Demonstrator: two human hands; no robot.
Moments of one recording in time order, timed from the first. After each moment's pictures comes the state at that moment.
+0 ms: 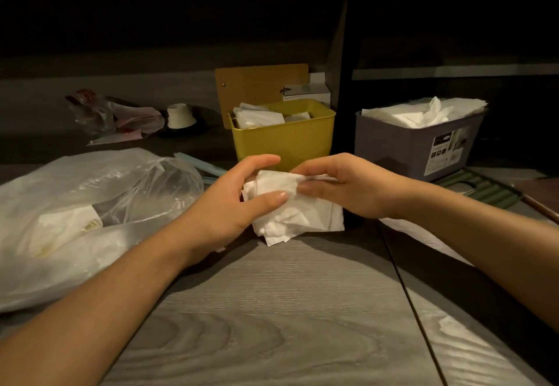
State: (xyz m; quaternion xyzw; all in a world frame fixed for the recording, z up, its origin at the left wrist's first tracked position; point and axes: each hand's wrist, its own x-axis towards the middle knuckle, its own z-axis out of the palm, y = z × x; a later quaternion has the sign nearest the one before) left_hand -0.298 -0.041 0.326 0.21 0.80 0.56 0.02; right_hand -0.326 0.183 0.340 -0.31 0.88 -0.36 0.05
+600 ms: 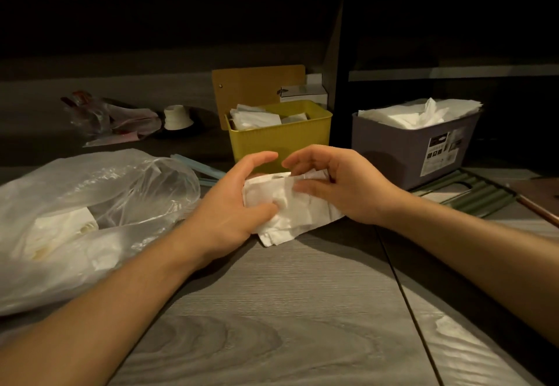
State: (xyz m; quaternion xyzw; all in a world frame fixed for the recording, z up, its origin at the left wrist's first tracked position) left_hand -0.298 -0.037 0.322 0.20 0.83 0.52 -0.02; right_hand -0.325 0.177 0.329 -0.29 0.86 -0.40 -0.10
